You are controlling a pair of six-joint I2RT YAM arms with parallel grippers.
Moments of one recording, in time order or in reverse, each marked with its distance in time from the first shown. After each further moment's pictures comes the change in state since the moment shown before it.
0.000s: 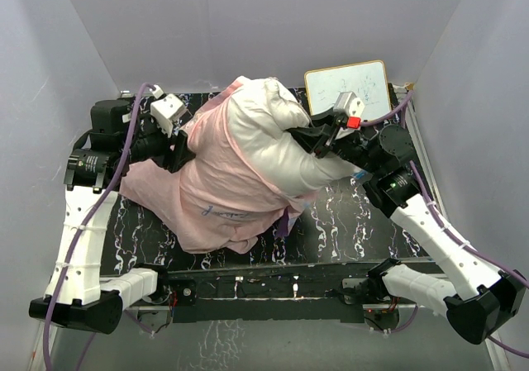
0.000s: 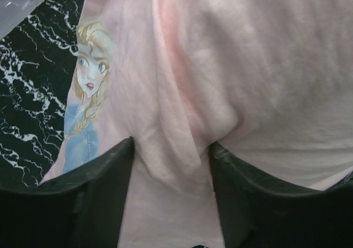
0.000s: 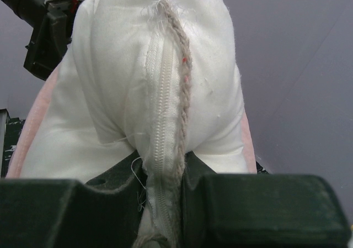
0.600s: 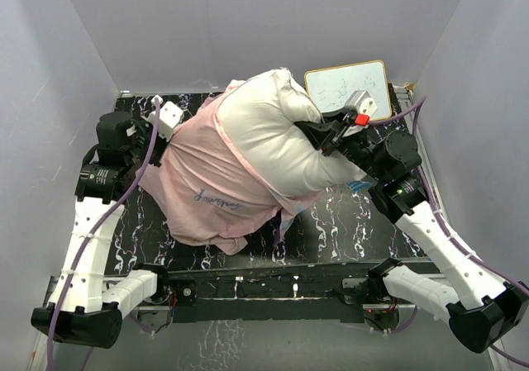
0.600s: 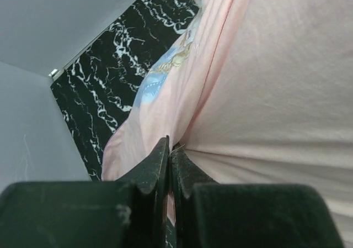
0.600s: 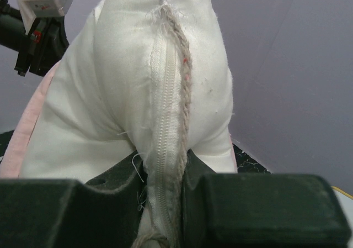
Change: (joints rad) left arm 0.004 -0.093 -0.225 0.256 -0.370 0.157; right arm -0.023 -0.066 -0.031 -0.048 0.175 0.005
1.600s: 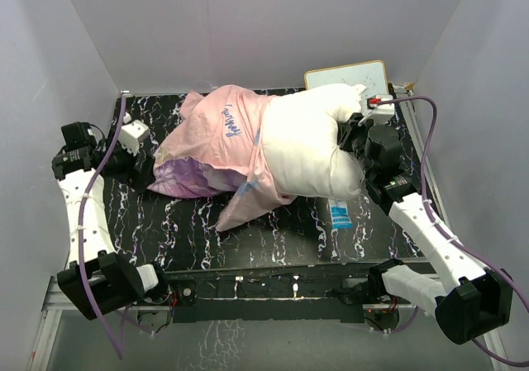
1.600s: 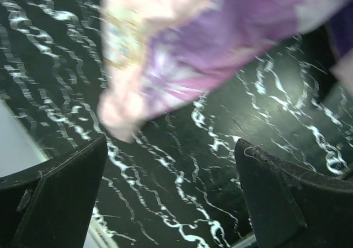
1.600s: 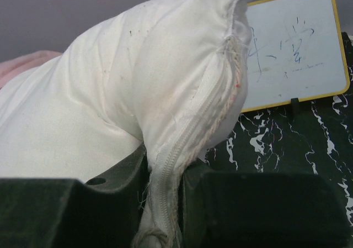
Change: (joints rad) left arm 0.513 0.202 -0.012 -0.296 0.419 0.308; right arm -0.164 0.072 -0.111 -0.225 0.583 0.262
